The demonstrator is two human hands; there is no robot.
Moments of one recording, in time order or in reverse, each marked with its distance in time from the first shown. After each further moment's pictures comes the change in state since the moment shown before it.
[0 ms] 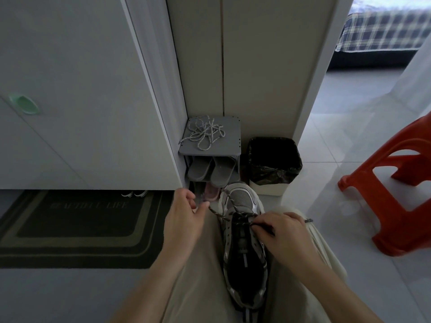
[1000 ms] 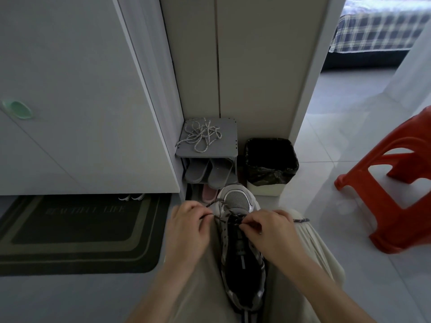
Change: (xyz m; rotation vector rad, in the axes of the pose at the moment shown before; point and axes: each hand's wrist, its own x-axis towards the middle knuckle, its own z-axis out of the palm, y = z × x) left_hand -0.011 -0.017 0.012 0.233 0.090 0.338; right_hand 0.010 -0.017 0.009 -0.024 0.014 -0.005
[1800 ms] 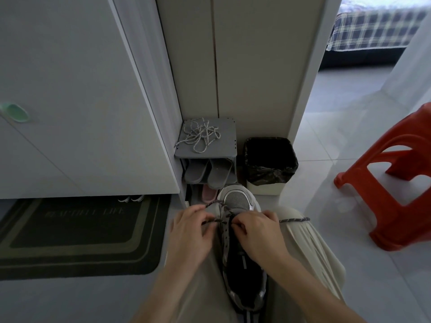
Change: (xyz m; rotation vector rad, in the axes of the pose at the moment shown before) left_hand -0.004 0.000 0.003 0.017 -0.139 -0.026; right_hand 0.005 -0.011 0.028 -0.068 0.072 -0.042
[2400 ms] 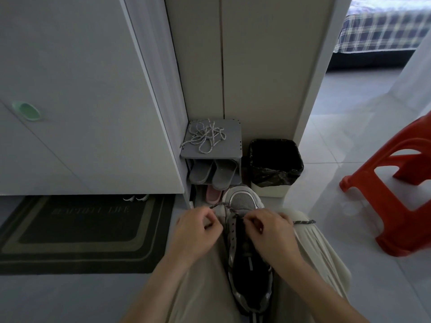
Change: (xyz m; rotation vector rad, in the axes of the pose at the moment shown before) left_hand 0.010 0.006 -0.023 -0.241 -0.229 -0.072; right_hand -0.003 0.013 -0.004 0.113 0.069 0.060
